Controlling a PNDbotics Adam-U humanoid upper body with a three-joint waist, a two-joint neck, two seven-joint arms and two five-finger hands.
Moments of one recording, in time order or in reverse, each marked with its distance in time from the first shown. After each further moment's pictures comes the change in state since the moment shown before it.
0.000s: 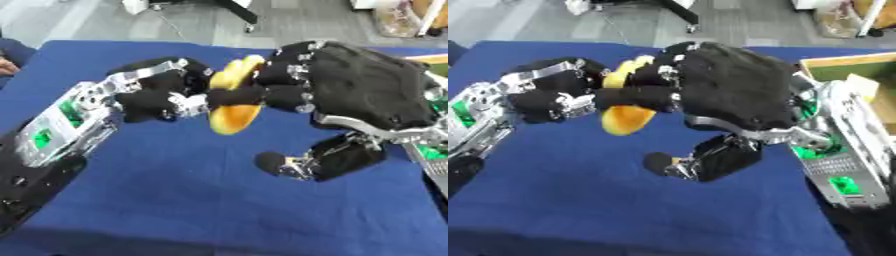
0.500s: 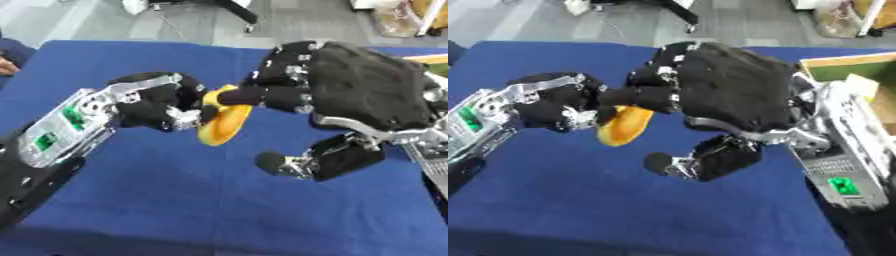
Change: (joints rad) left arm 0.012 0.017 -0.012 0.084 -0.127 -0.046 -0.066; right arm 0.000 0.000 0.000 0.000 0.024 0.006 -0.011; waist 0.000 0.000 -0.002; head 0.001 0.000
